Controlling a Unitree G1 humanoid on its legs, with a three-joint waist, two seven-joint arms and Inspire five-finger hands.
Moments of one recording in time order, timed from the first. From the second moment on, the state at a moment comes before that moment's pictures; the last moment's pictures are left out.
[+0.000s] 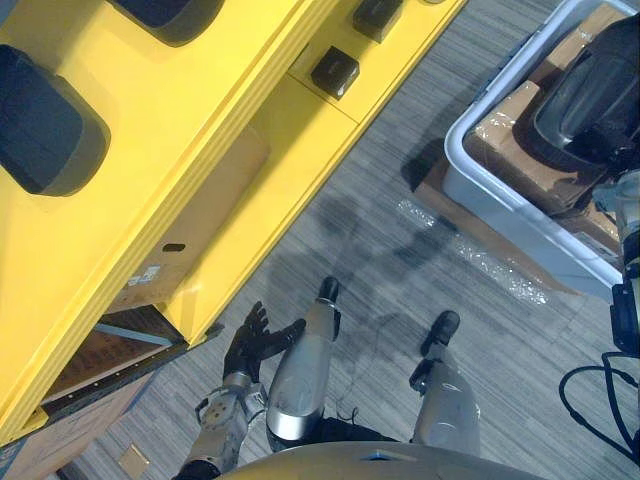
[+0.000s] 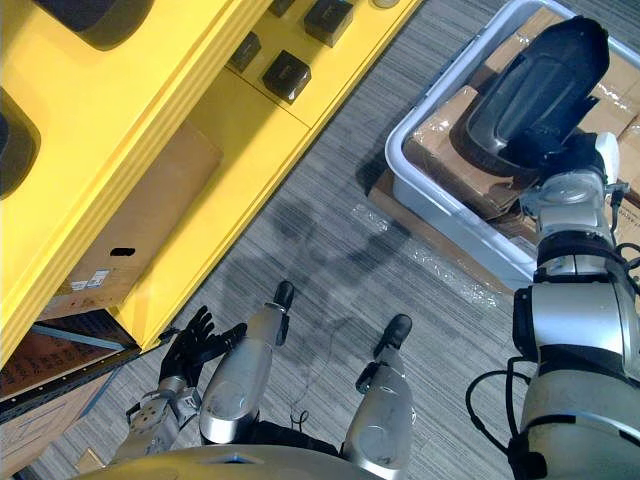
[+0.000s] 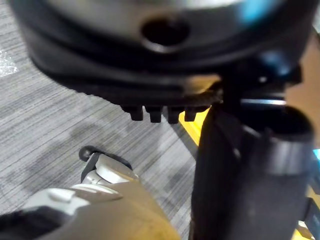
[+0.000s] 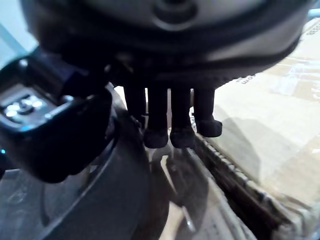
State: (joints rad) left arm 0.13 0.16 -0.27 0.70 -0.50 -0.34 0.04; right arm -1.01 -0.86 0.13 1.23 -0.03 0.17 -0.18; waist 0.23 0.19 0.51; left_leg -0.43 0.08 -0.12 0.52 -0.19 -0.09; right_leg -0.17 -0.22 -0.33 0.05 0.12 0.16
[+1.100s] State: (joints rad) left arm -0.47 0.32 -0.28 0.44 -0.76 0.13 -0.02; right arm -0.62 -0.56 0.10 0.61 -0.31 0.06 -0.45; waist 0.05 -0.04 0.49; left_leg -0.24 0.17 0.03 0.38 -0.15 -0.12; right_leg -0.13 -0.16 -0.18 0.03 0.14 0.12
